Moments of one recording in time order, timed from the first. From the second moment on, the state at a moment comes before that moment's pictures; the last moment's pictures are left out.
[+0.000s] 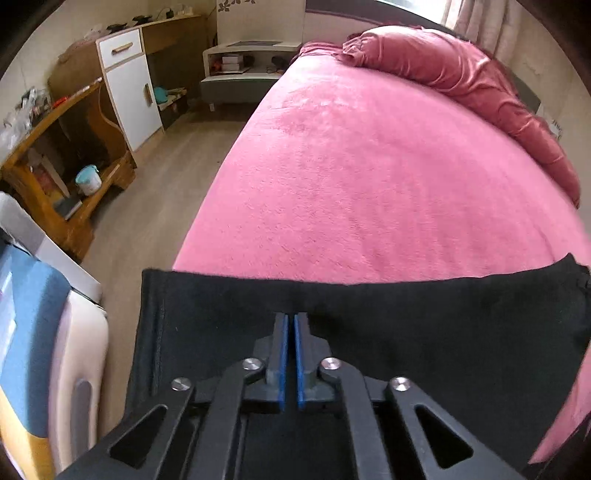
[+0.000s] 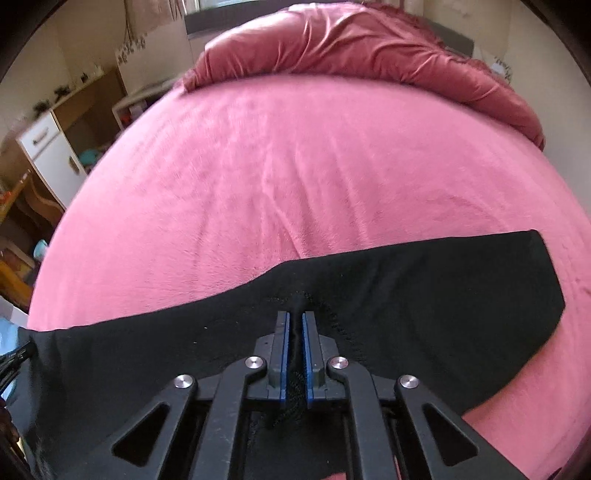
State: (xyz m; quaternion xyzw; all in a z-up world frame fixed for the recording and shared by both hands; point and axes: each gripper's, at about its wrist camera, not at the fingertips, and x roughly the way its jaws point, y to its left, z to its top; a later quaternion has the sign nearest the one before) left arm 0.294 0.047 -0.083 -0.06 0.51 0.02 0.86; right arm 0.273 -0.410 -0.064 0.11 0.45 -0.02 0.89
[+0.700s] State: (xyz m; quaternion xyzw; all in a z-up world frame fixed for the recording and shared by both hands) left arm 0.259 0.052 -0.073 -0.10 0.53 0.00 0.84; right arm 0.203 -0.398 -0.051 0.14 0.41 0.00 0.90
